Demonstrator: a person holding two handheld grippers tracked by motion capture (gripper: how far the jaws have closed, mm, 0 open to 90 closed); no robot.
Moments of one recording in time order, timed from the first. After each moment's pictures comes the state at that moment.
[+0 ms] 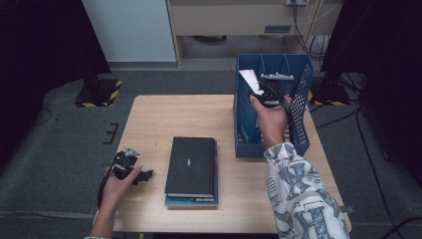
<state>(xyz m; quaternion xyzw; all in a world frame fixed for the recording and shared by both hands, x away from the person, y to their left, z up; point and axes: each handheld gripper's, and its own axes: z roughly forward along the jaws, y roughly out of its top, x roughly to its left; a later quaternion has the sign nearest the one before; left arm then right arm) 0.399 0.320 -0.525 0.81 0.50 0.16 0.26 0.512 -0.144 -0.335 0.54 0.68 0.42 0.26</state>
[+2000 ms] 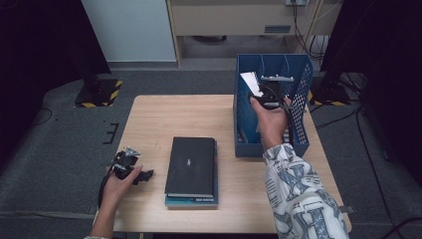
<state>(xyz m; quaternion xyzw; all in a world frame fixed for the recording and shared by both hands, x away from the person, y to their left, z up) 0.399 0.319 -0.525 0.81 0.50 0.16 0.26 0.513 -0.144 -0.339 0.55 0.68 0.42 0.25</state>
